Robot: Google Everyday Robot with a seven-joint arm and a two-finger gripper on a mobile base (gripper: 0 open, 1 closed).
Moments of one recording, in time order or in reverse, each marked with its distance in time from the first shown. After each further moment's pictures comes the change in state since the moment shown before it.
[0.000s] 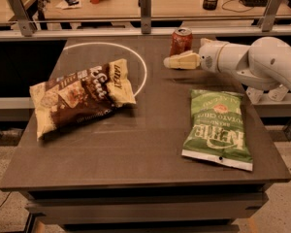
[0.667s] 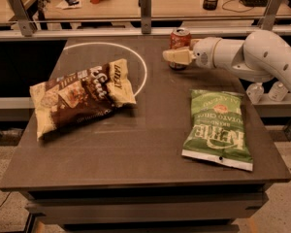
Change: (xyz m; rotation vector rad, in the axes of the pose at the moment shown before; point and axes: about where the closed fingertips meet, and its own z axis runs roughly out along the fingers) arm -0.004 0.012 0.022 -0.103 0.013 -0.021
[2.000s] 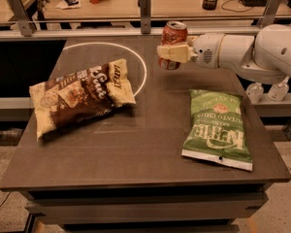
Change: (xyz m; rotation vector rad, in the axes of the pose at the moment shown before) arm -0.044 0.084 -0.035 -0.168 -0.064 0.063
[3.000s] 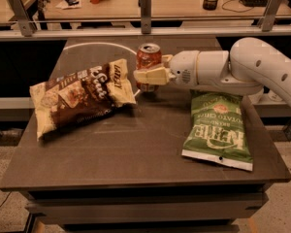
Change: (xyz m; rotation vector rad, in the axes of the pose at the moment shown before) arm 0.039 0.079 0.035 -0.178 0.074 -0.043
